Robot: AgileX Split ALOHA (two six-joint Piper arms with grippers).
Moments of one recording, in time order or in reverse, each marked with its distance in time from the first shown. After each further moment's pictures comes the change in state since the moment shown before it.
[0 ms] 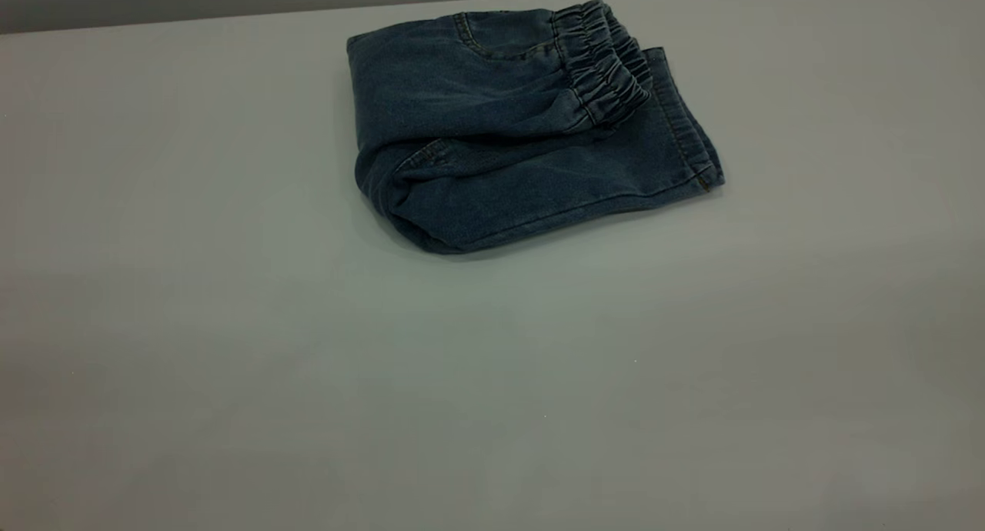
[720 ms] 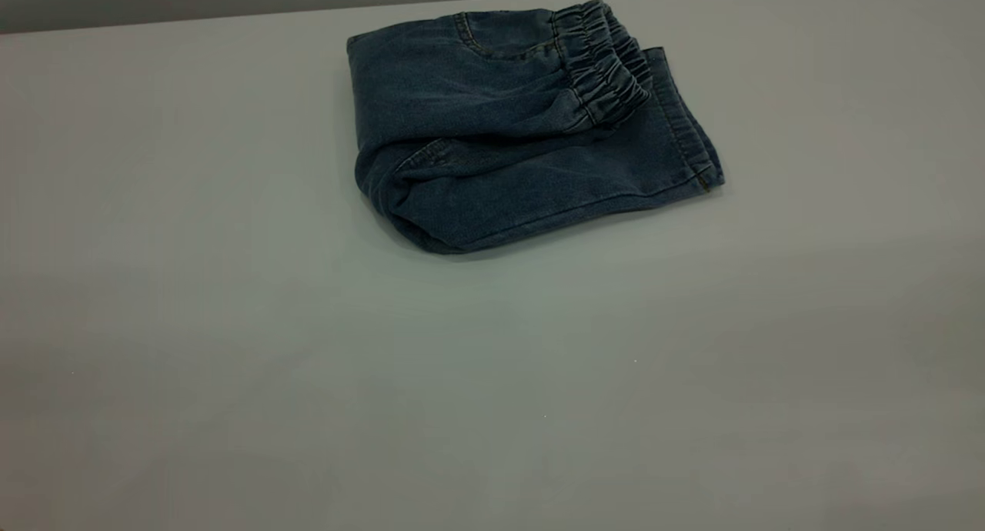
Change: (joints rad) left arm -0.001 0.000 0.000 0.000 -0.001 0.001; right arm 0.000 0.000 0.014 -0.156 -0.040 0.048
